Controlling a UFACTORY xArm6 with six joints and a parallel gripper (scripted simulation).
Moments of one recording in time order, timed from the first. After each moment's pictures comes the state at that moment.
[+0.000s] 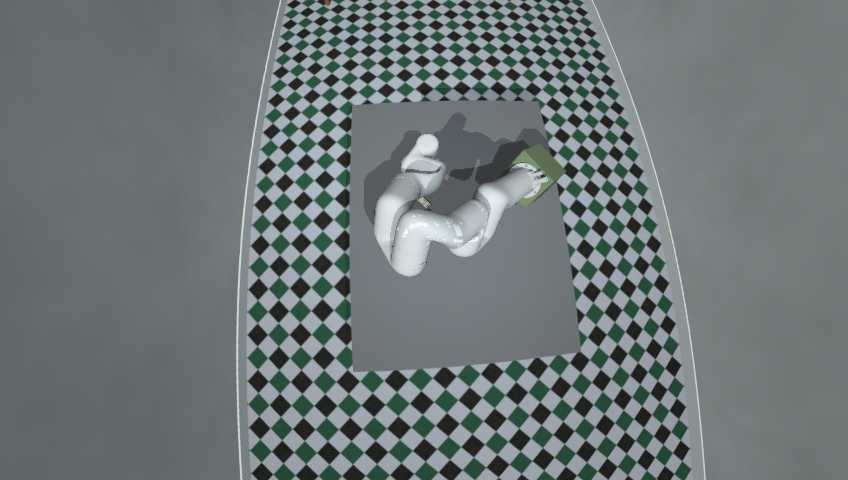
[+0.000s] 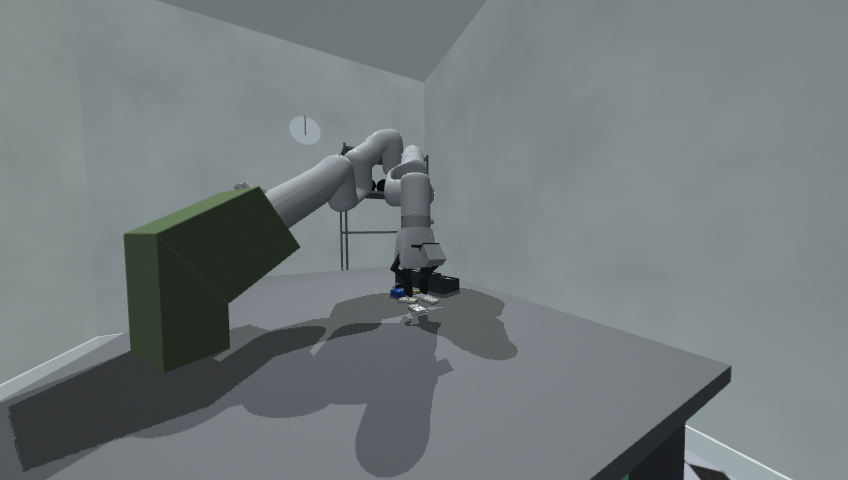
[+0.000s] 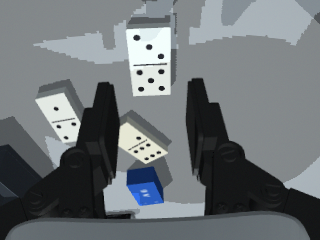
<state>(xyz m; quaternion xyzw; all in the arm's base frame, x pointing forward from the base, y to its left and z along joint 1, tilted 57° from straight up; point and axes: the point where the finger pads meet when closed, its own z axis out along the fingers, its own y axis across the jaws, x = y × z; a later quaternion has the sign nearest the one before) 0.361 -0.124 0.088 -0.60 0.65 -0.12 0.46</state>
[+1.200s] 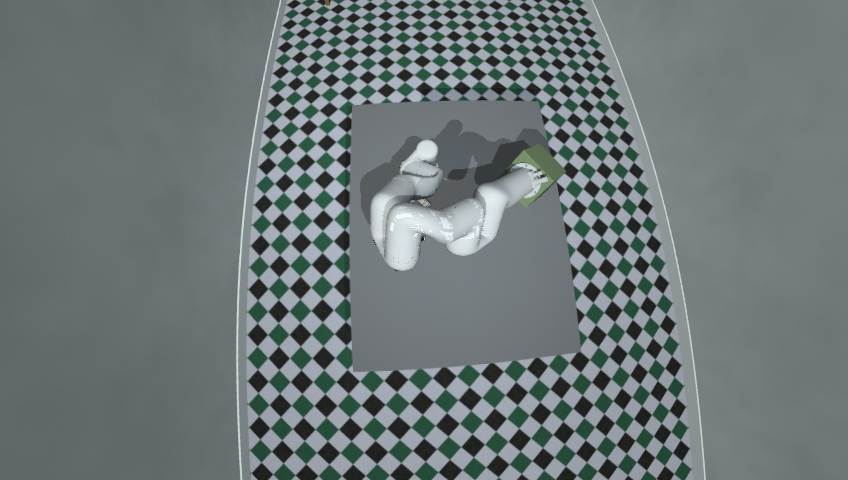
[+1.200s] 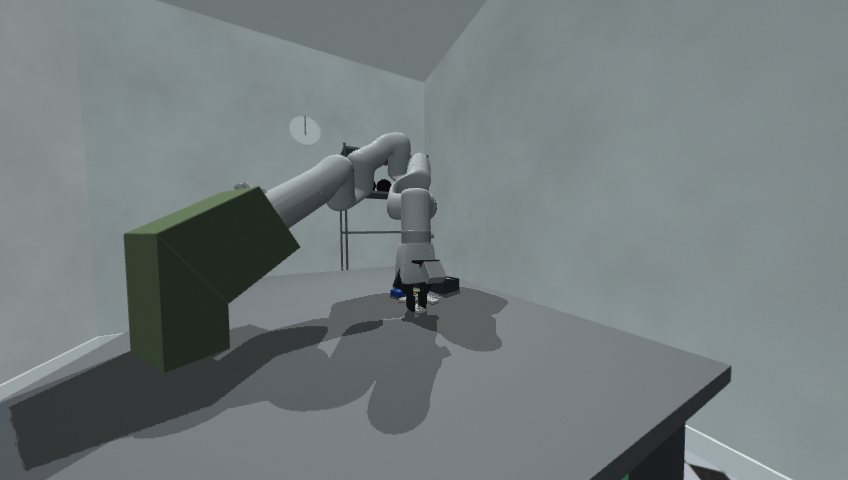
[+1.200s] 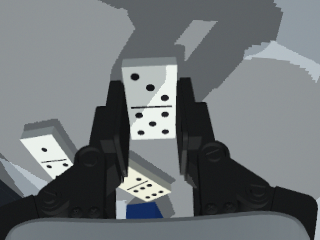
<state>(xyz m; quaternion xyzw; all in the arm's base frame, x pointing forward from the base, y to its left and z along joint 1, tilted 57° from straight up) 0.390 -0.110 0.067 -0.60 0.65 -0.12 0.46</state>
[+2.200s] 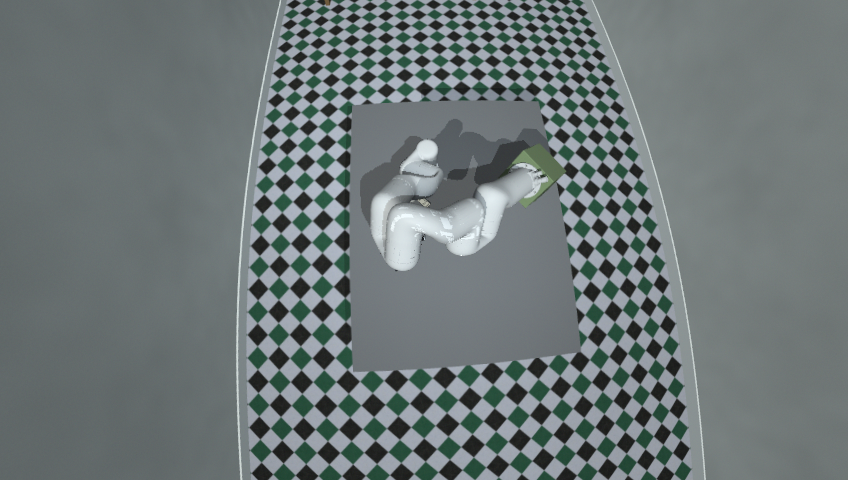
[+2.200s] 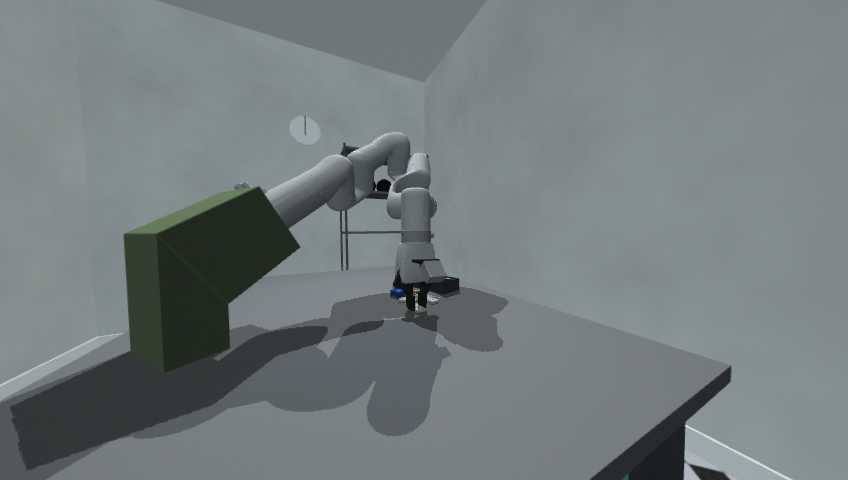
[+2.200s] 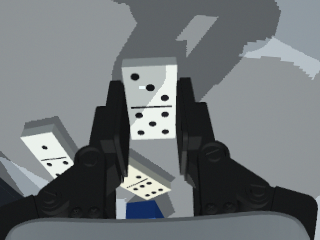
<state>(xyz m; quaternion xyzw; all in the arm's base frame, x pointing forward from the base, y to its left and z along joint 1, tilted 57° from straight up) 0.388 -0.110 0.068 -0.60 0.65 -0.12 0.46</state>
